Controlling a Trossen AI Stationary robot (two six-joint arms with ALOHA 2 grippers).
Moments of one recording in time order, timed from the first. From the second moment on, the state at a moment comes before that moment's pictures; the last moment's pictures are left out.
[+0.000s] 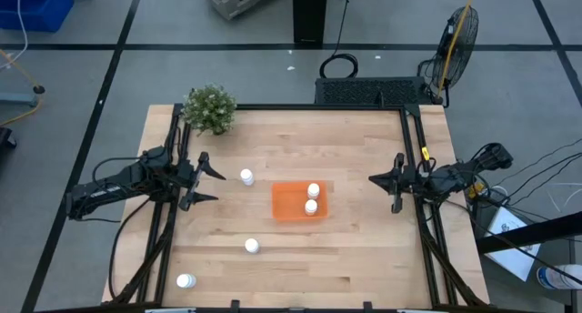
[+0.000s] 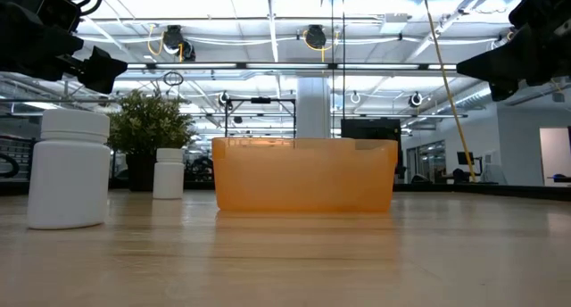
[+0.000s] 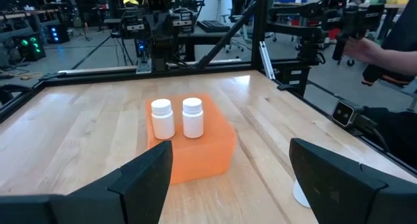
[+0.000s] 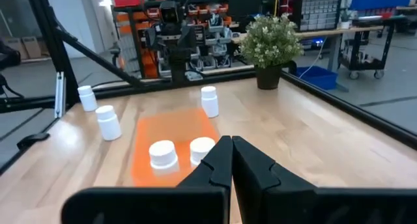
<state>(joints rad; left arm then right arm) 0.29 0.03 0.12 -0.23 0.57 0.07 0.45 0.01 0.05 -0.15 0.62 0.15</state>
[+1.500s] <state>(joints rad) 0.29 0.03 0.12 0.20 0.57 -0.14 0.45 0.01 0.05 0.01 0.62 0.14</state>
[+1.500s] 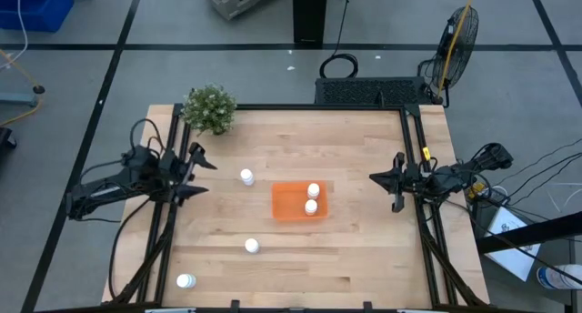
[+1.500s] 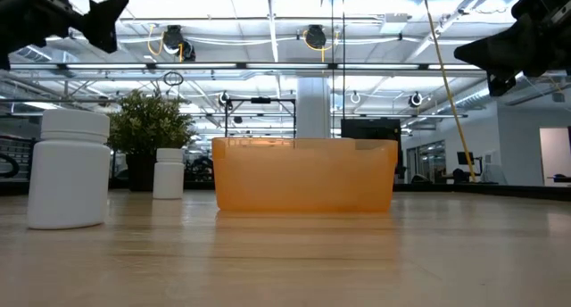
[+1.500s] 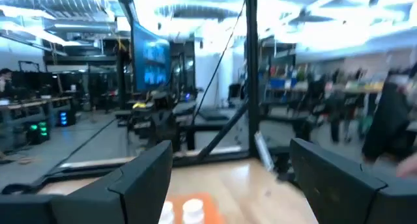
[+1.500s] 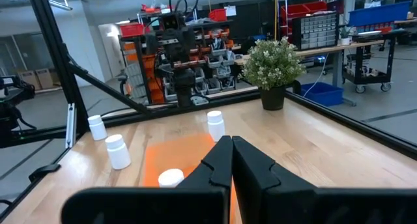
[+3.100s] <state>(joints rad) 0.25 0.17 0.12 -0.05 0.53 -0.20 0.45 0.01 0.05 0.01 0.63 0.14</state>
